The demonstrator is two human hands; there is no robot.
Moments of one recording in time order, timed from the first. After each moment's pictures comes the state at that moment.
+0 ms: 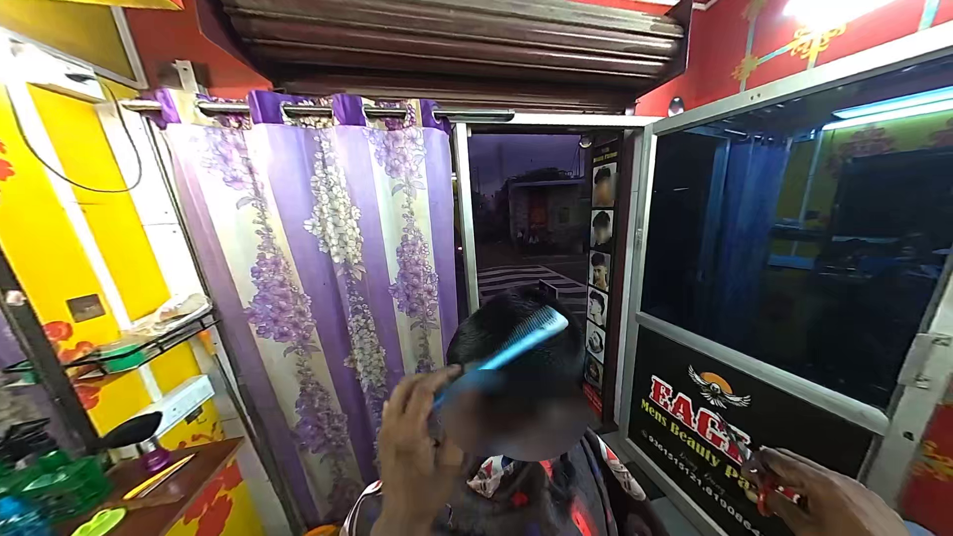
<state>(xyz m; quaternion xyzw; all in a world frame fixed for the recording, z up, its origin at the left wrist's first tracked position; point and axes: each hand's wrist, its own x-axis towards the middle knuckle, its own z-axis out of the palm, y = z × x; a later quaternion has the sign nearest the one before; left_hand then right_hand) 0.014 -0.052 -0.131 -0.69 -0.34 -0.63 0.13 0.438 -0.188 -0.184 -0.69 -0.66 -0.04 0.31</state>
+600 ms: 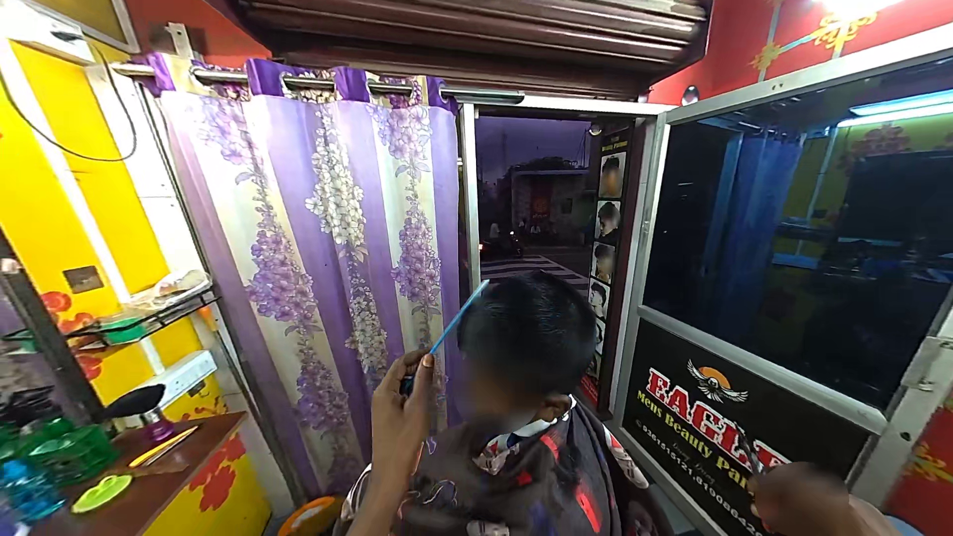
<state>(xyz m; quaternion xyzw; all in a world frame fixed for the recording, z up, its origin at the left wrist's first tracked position) -0.015 -0.009 -0.156 -0.60 -0.42 -0.67 -0.13 0.433 -0.195 -0.204 -0.68 -0.66 -0.02 0.33</state>
